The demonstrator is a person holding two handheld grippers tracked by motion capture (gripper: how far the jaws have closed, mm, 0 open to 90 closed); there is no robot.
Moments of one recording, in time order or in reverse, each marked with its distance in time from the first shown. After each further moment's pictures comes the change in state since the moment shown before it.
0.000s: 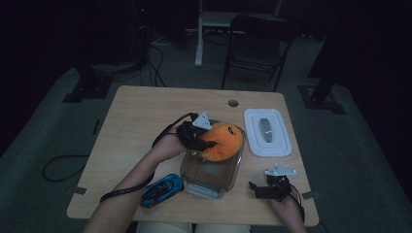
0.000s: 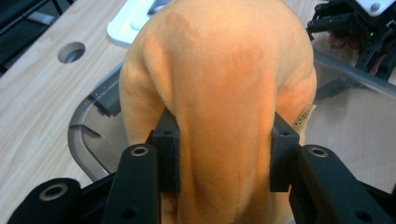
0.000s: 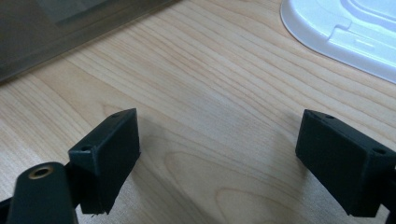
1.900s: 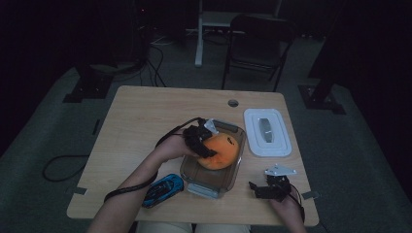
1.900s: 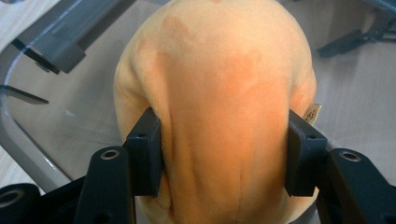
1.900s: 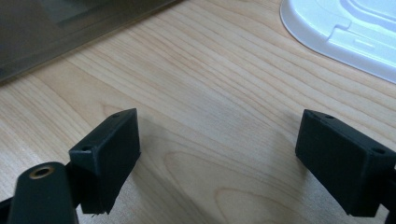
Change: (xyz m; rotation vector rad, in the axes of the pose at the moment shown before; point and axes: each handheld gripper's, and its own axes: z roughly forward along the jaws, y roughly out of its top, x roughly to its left) left arm 0.002 -0.001 0.032 0.210 -0.073 -0.015; right arm 0.000 0.000 0.000 0.000 0.000 0.001
